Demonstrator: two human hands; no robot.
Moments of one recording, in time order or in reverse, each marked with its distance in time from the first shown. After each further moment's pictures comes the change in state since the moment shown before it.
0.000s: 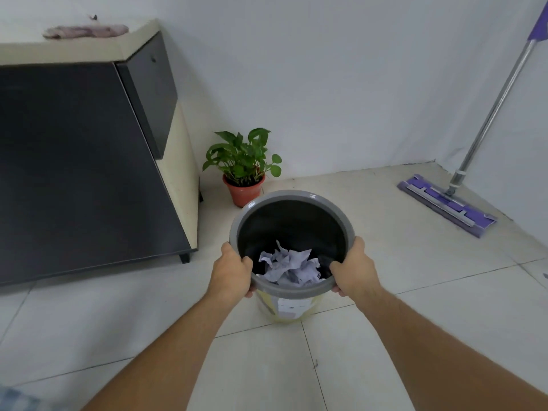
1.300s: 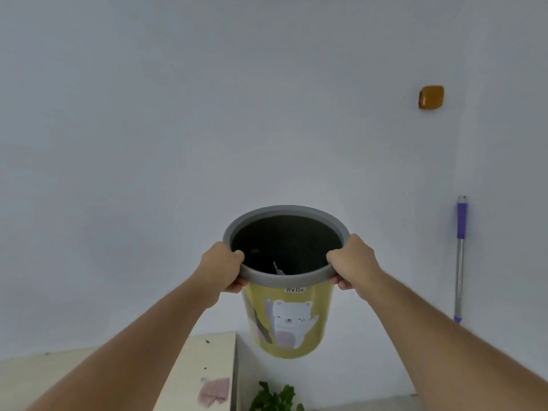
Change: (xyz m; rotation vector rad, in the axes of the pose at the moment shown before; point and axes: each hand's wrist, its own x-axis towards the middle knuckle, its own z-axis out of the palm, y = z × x) left_hand -0.375 0.742 -0.585 -0.185 0.247 0.335; right_hand -0.382 -0.683 -0.637 0.203 0.089 -0.470
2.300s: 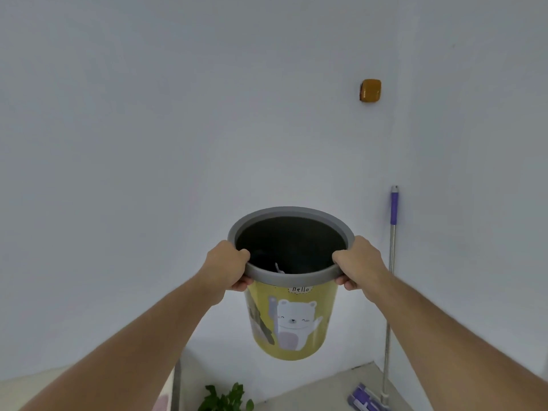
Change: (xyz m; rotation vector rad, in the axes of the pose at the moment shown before) left_hand 0.037 0.027 0.124 -0.020 -0.254 0.044; right_hand 0.055 0.075 -0.063 -0.044 0.176 0.129
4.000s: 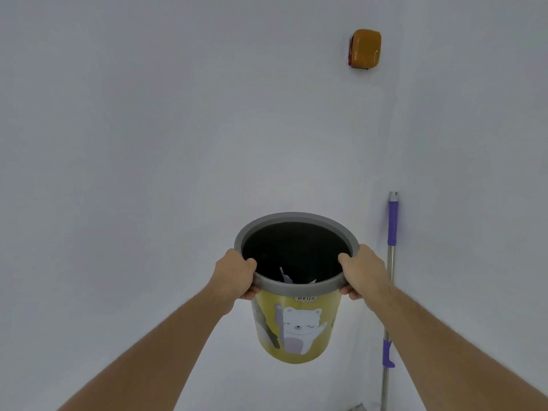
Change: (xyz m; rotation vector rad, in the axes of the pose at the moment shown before) left_hand 0.366 0.060 0.245 0.032 -0.076 0.003; right_hand 0.412 0.067 0.007 0.004 0.114 0.127
